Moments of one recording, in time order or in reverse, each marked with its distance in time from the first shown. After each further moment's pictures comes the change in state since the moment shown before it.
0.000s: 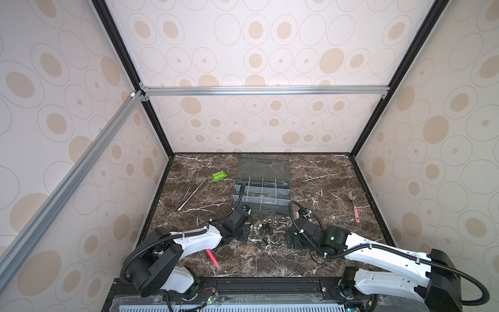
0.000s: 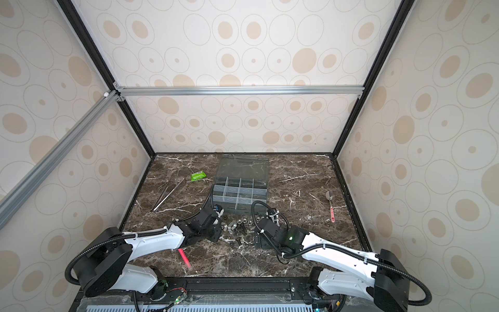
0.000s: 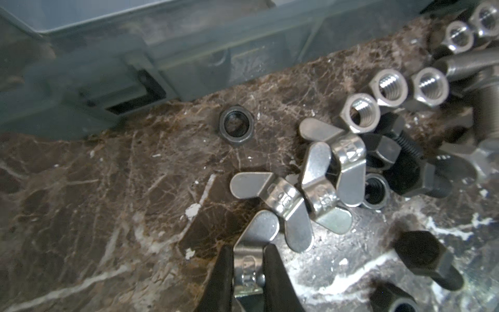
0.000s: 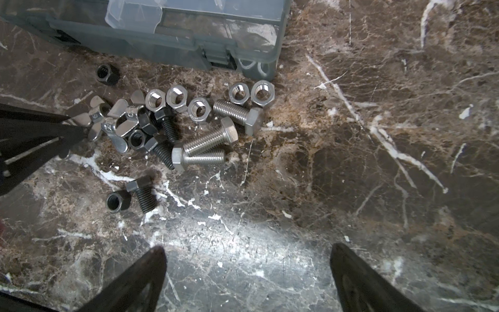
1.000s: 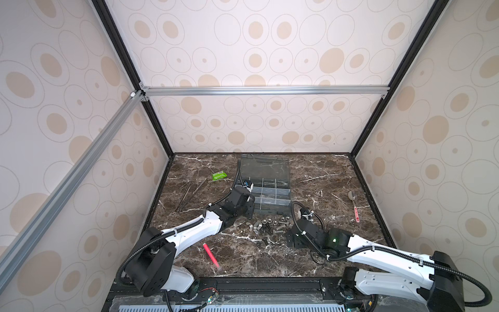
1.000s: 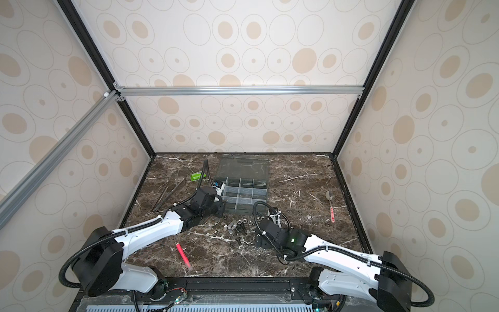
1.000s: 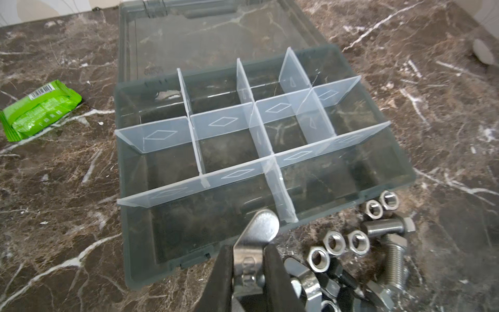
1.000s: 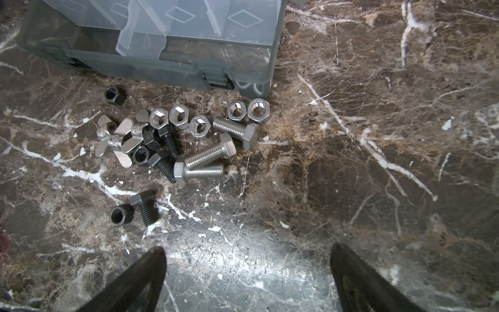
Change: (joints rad) left arm 0.101 0.047 0.265 0.013 -0.042 0.062; right arm 0.014 -0.045 -0.016 0.029 0.060 0.013
